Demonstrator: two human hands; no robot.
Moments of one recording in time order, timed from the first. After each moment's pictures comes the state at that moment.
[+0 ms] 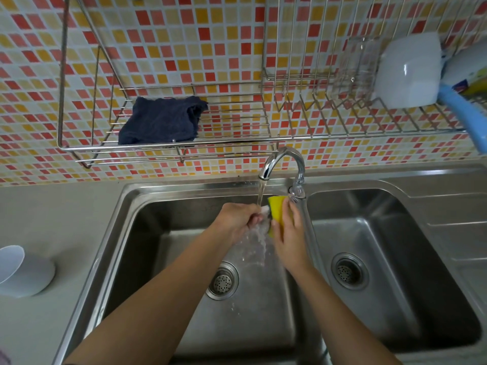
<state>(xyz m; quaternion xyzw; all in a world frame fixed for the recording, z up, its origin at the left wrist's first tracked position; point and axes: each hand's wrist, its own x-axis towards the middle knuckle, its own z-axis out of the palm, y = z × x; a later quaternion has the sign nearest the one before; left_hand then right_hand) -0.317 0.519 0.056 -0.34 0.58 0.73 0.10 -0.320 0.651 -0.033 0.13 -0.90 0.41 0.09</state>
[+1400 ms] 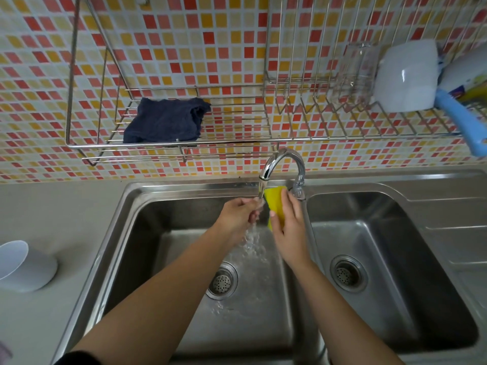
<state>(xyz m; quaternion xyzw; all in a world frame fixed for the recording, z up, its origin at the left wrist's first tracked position) -0.315 0.518 0.047 -0.26 0.59 0.77 0.06 -0.326 0.648 -0.014 0.16 -0.86 0.46 0.12</state>
